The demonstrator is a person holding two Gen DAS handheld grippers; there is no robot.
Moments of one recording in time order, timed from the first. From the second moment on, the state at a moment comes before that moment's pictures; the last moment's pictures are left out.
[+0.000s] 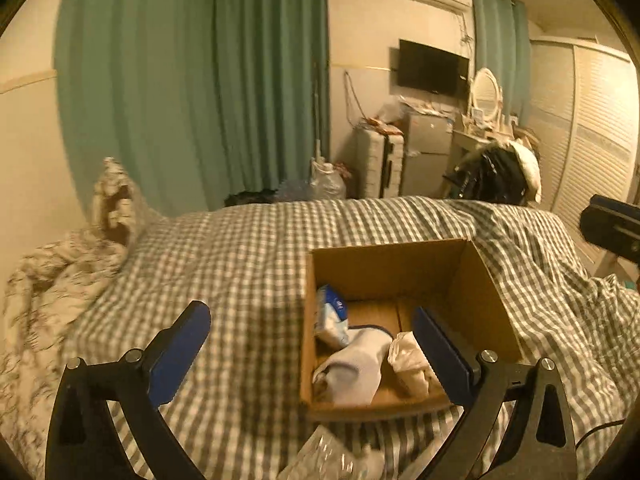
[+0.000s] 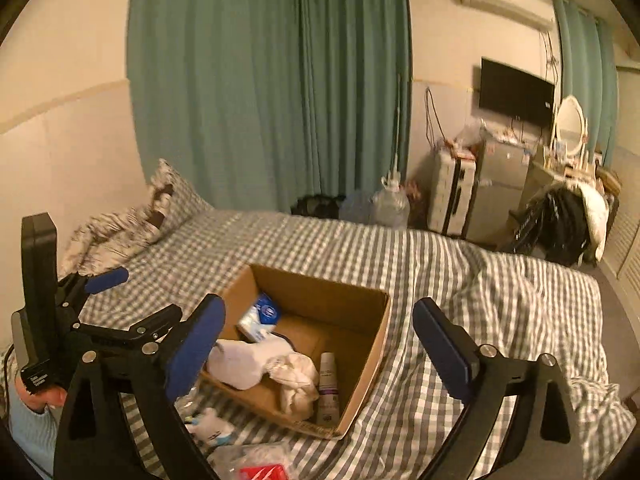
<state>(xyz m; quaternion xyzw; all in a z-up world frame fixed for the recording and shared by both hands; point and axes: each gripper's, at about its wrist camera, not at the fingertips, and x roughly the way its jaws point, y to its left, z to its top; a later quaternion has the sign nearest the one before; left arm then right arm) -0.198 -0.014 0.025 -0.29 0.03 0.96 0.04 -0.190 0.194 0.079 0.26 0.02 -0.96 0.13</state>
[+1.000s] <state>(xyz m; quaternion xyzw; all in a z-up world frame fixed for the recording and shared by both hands) -0.113 -0.031 -0.100 -0.40 0.02 0.92 -0.01 -0.145 0.154 -0.075 0.40 0.09 -0.90 0.16</state>
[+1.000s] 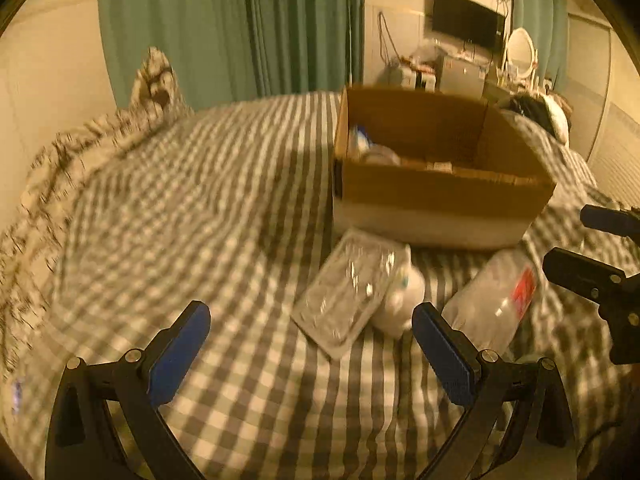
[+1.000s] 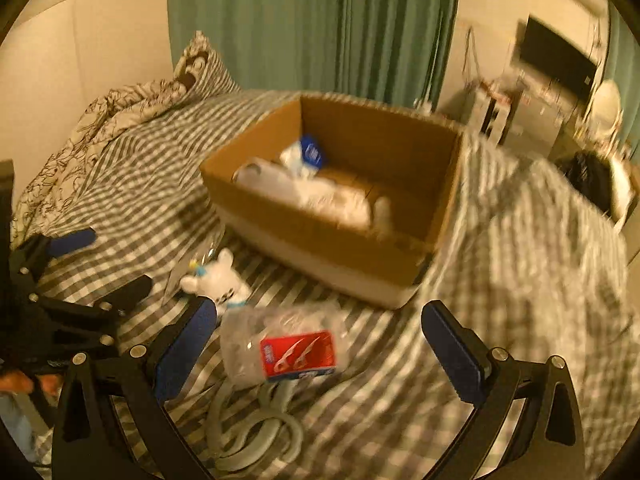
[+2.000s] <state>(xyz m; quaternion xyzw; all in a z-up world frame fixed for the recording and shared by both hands) -0.156 -0.017 -0.160 -0.46 0.06 0.89 0.01 -0.163 0.131 -0.124 0.47 0.10 -0.85 0.21</state>
